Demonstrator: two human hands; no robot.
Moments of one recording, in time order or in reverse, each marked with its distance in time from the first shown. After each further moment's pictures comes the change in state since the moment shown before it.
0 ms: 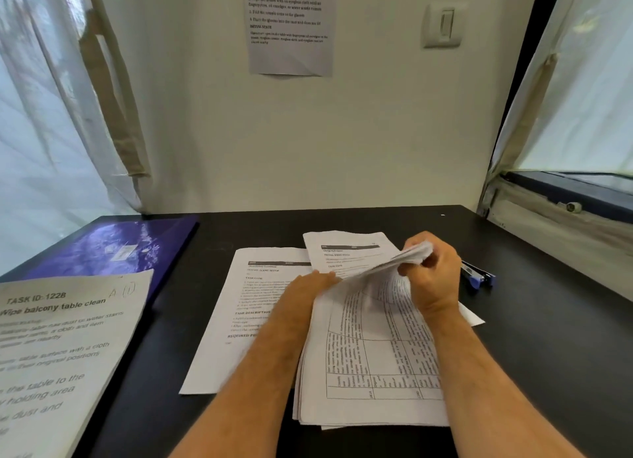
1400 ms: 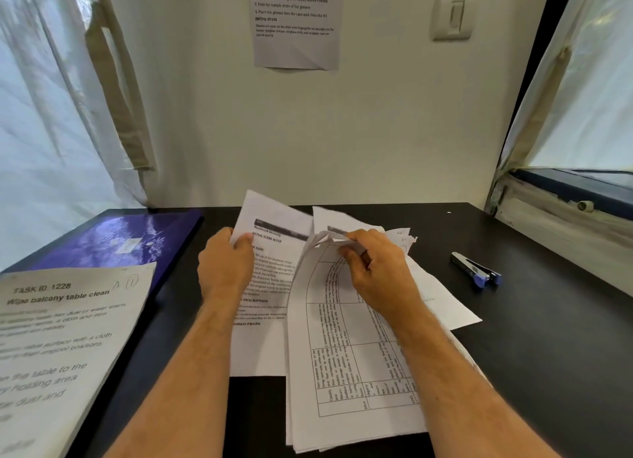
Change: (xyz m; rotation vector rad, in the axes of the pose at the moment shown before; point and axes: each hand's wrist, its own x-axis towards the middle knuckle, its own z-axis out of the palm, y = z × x) left_hand -0.020 -0.052 -0.075 -0.244 0.807 -0.002; right_hand -0.007 -0.017 0.047 -0.437 -0.346 -0.091
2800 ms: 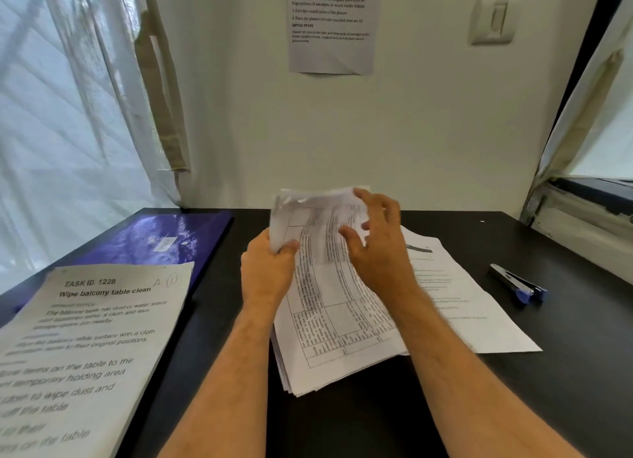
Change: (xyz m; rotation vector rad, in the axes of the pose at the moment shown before) left_hand -0.005 -0.004 -0.002 -0.265 -0.067 0.129; right_hand 0.045 -0.038 0.040 0.158 0.065 0.027
